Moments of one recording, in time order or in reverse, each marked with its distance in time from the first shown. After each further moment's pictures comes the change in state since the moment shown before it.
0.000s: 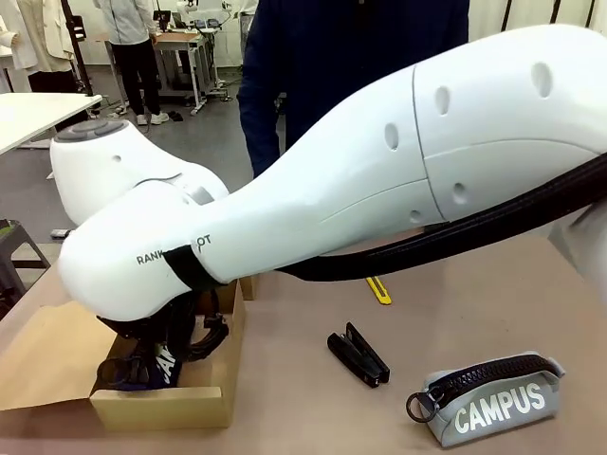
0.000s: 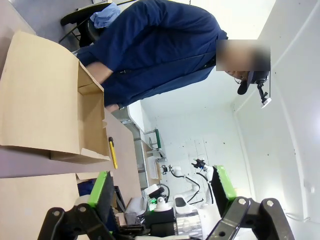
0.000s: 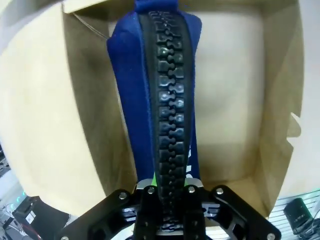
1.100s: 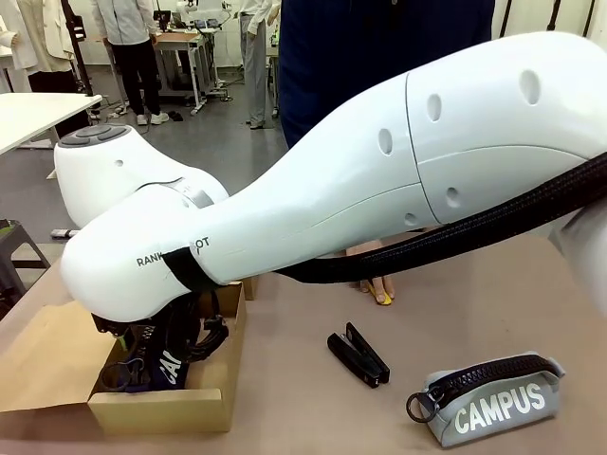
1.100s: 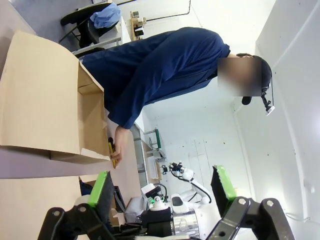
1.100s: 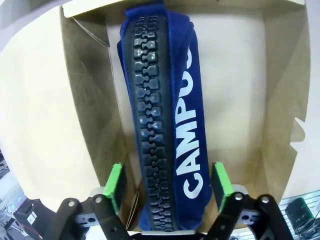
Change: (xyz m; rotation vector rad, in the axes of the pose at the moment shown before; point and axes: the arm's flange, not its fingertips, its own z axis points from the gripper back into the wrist) left arm 0.000 0.000 0.000 0.000 0.000 0.000; right arm 0.003 0.001 -0.003 0.003 0.005 -0.008
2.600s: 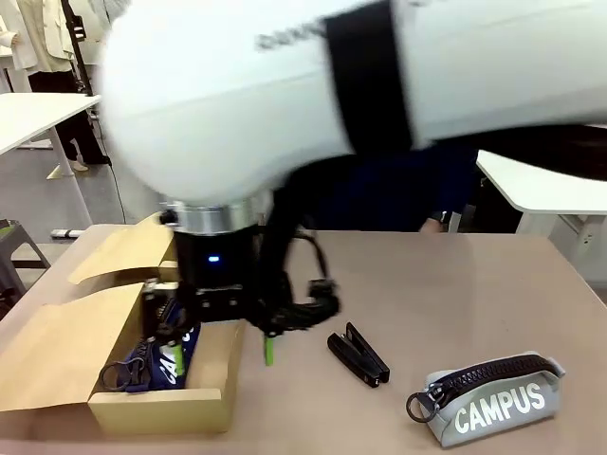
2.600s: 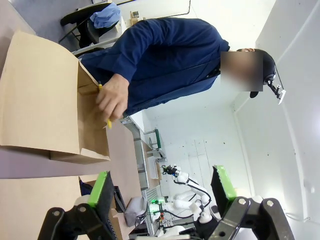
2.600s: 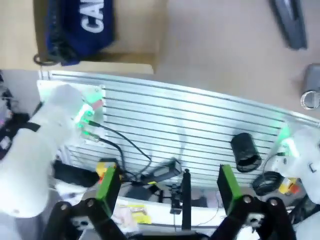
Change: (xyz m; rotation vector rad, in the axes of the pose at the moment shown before) left arm 0.000 0.000 0.000 0.000 0.000 -0.001; right arm -0.059 -0.162 0.136 0.016 0.255 0.157
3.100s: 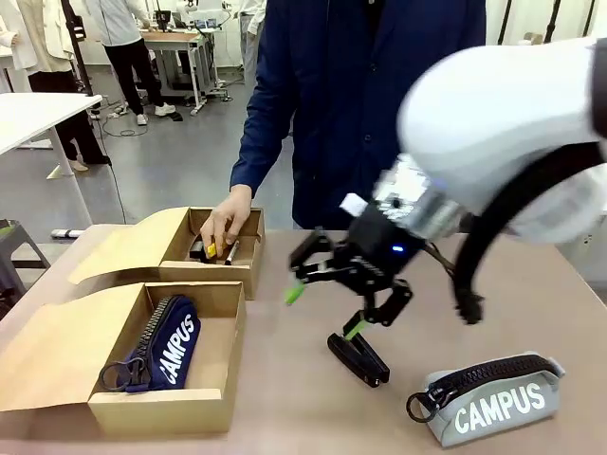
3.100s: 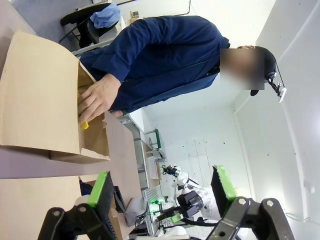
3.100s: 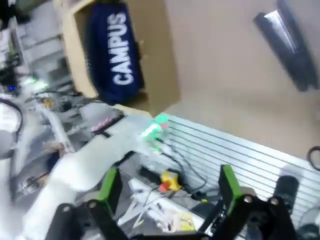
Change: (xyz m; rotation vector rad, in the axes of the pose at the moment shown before) left arm 0.000 0.000 0.000 0.000 0.000 0.001; right arm 0.056 -0.205 -0.017 0.667 -0.040 -0.060
